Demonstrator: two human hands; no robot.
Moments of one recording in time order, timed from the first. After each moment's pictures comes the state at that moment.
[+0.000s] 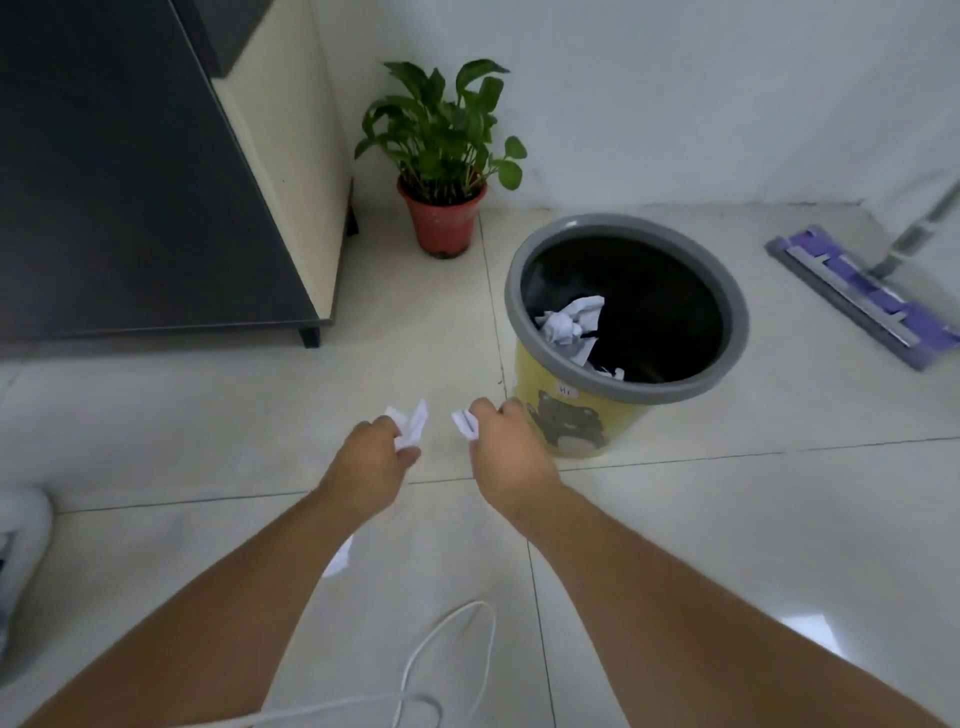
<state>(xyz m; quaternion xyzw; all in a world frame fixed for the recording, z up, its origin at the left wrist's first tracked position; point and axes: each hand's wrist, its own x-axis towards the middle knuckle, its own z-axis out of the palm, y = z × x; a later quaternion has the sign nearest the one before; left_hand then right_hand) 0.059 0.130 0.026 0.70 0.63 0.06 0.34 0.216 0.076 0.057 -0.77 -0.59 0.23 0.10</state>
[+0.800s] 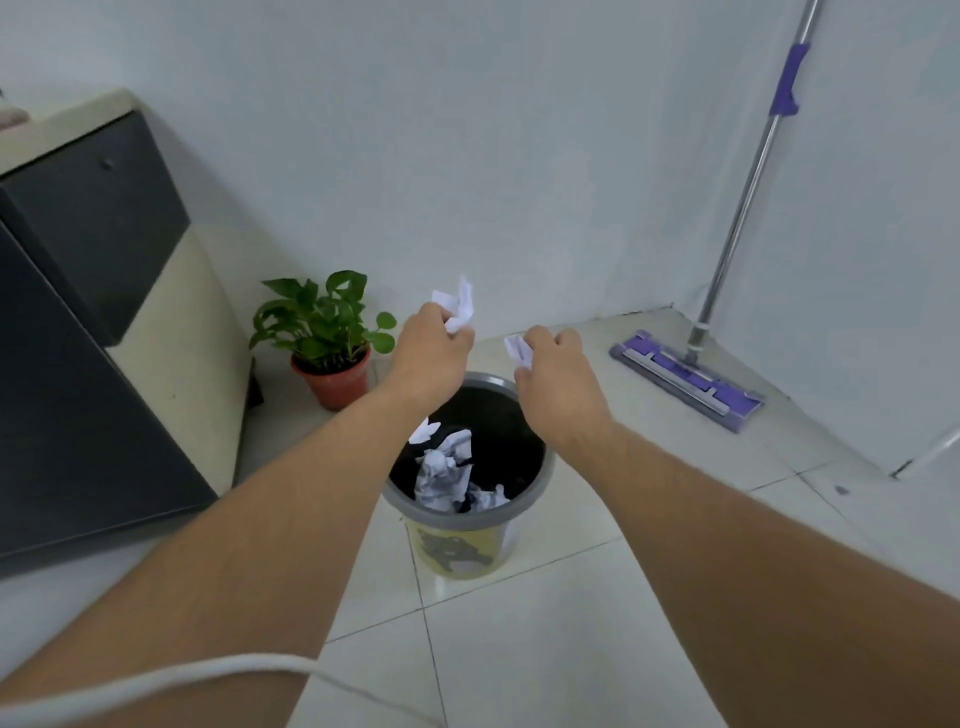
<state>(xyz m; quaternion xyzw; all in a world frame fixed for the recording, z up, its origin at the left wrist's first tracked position) 0.297 0.161 0.295 0.77 0.45 0.31 0.33 0.405 0.067 0.278 -0.83 -0.48 0.04 0.28</state>
